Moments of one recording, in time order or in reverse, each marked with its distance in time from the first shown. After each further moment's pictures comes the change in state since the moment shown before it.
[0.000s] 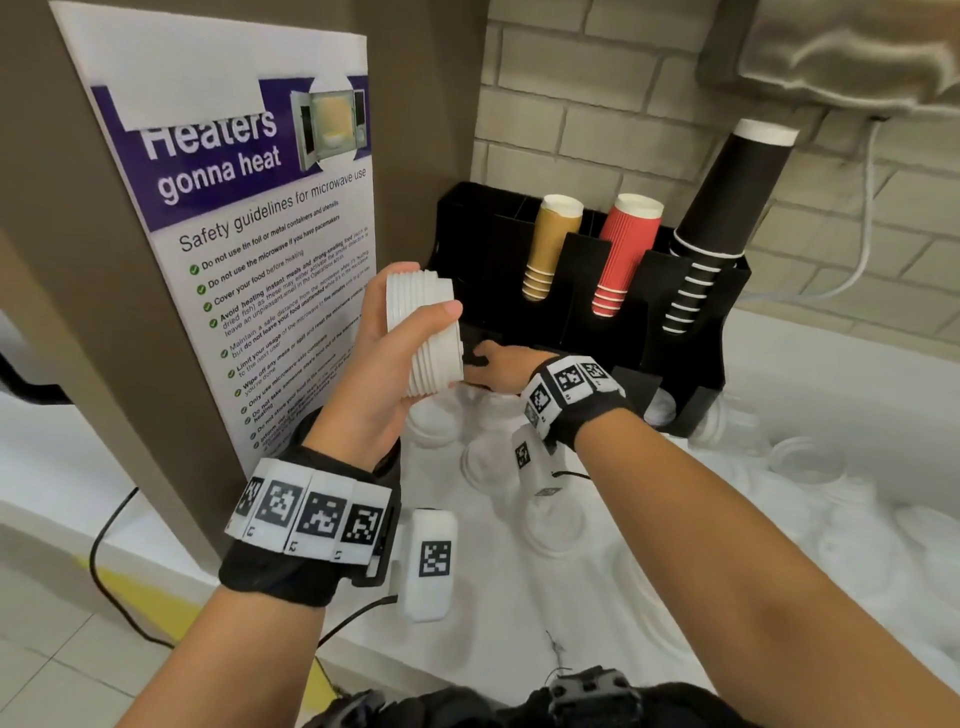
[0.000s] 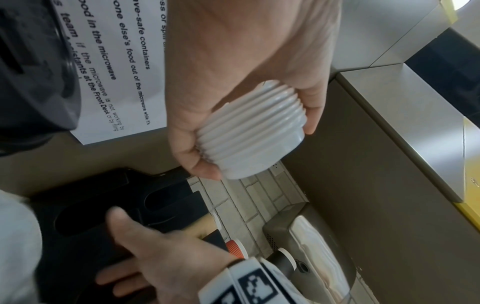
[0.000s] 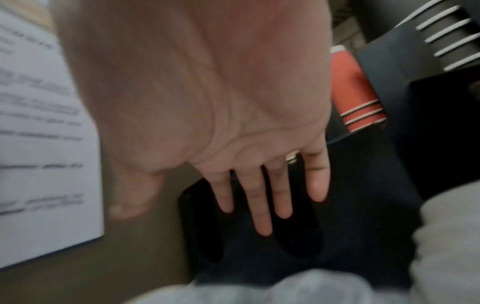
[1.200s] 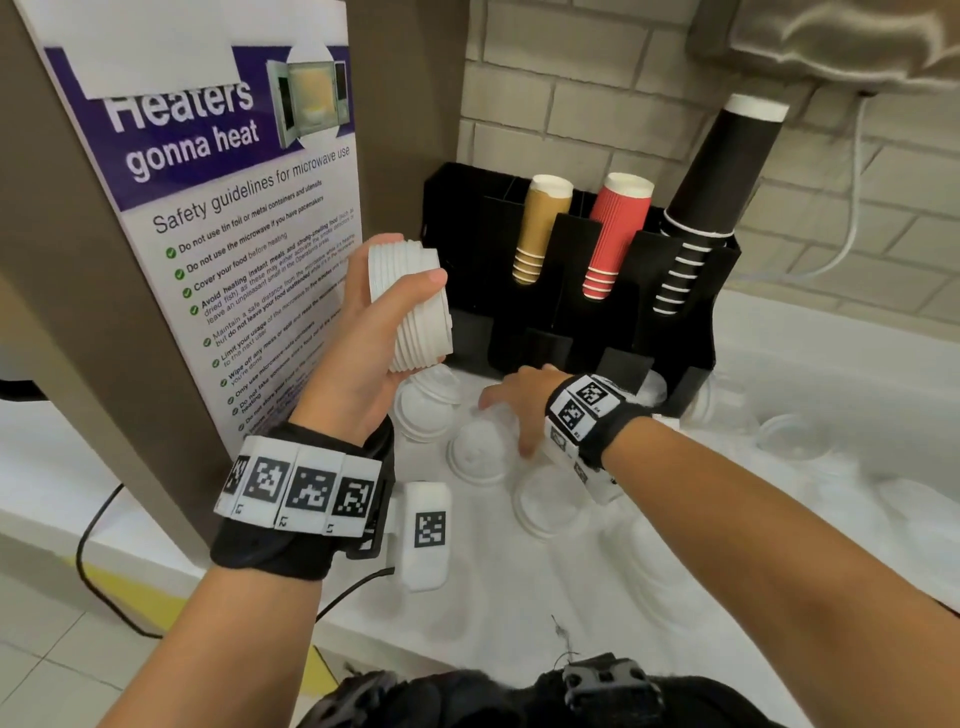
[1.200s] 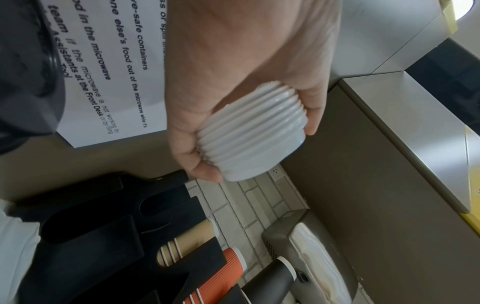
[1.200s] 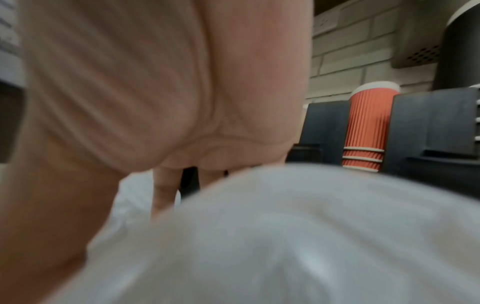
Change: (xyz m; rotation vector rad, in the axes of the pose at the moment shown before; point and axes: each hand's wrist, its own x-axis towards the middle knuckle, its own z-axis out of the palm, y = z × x) left_hand 0.006 0.006 -0.002 -0.035 -0.034 0.013; right_hand -0.028 0.027 0.014 -0.588 -0.265 -0.136
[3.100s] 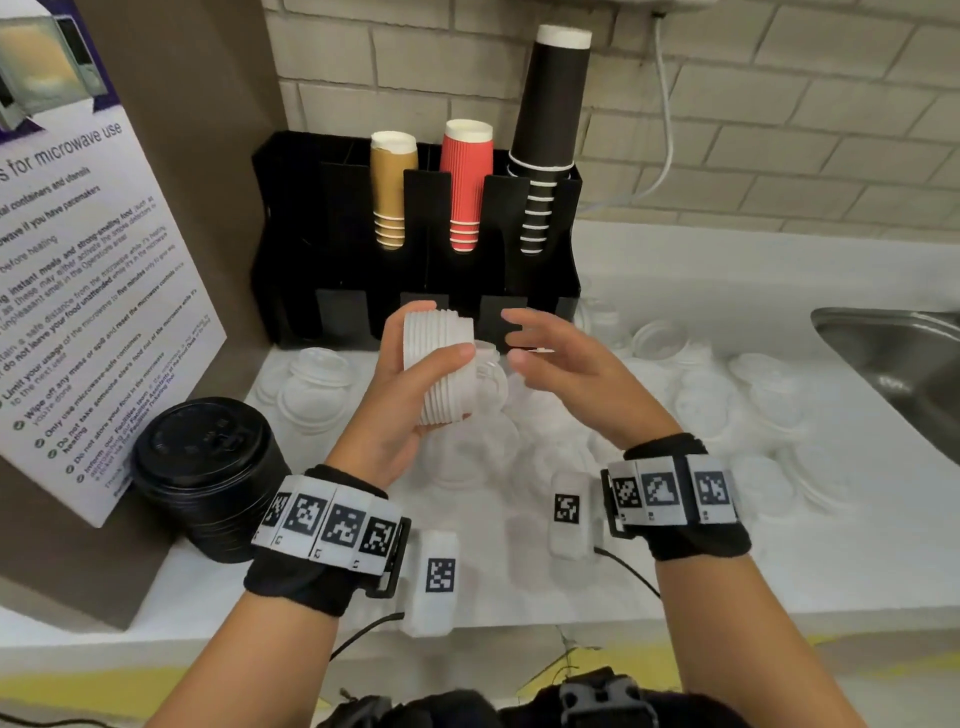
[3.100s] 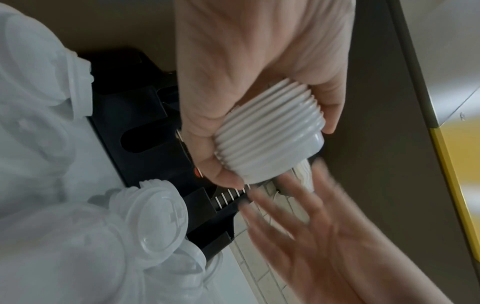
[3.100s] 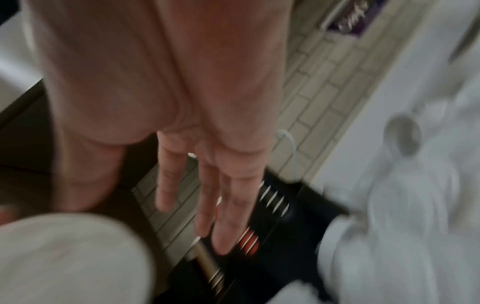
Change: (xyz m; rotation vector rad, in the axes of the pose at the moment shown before) left_hand -0.036 -0.084 0.068 0.055 -0.298 -0.264; right_hand -0.168 0.019 0.094 1.483 0.877 0.039
